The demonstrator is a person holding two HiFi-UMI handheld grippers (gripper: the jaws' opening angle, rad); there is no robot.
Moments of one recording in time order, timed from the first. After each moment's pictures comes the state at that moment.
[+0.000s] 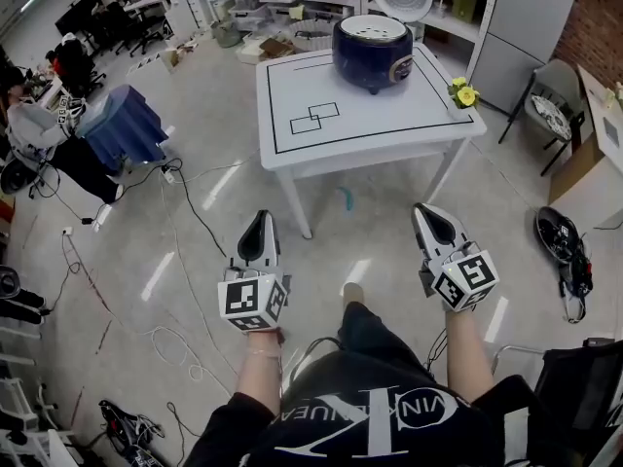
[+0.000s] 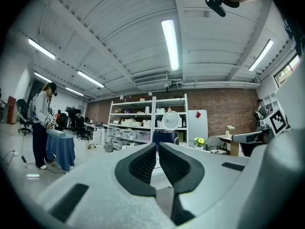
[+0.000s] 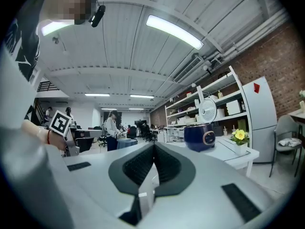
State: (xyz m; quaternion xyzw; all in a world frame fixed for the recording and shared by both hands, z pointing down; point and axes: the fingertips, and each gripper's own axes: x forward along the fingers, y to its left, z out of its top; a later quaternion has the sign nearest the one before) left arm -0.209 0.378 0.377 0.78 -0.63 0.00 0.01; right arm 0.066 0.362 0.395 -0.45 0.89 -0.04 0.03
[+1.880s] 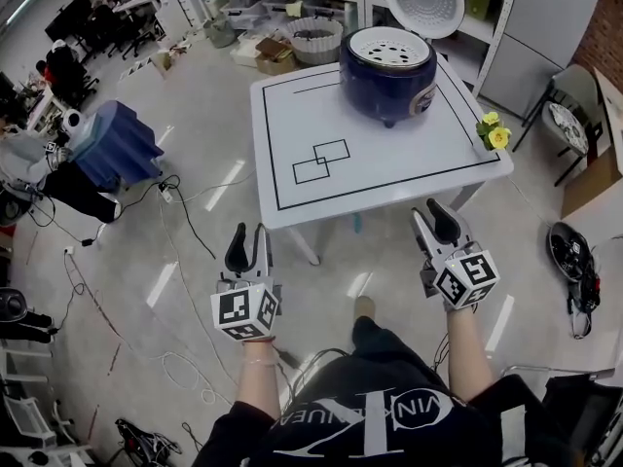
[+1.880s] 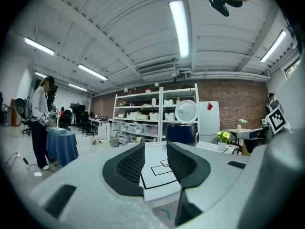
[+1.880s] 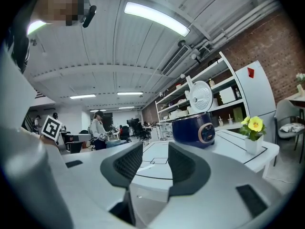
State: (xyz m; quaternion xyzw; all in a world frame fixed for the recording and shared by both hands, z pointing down) left arm -0.262 0.184 0.400 0.76 -0.65 0.03 0.04; right arm 0.056 0.149 0.424 -0.48 0.87 -0.10 0.03
